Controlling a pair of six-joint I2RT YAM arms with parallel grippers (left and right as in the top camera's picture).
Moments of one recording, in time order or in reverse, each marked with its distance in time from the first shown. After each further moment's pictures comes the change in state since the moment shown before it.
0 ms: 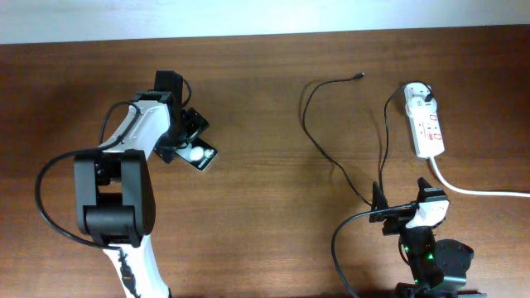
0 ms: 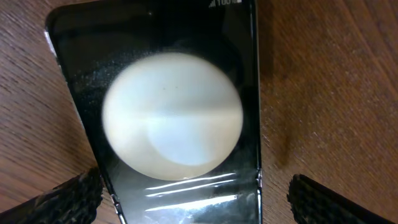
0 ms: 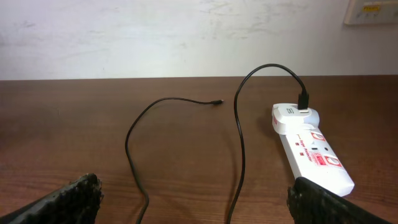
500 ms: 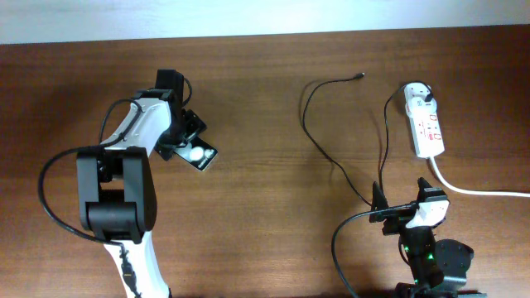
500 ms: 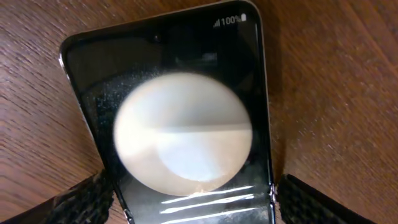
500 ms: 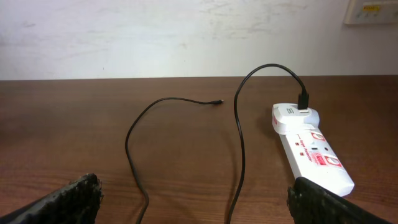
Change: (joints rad) left arm -0.002 0.033 0.035 -0.027 -0.045 0.049; right arm 0.000 0.000 0.000 0.000 0.000 -0.001
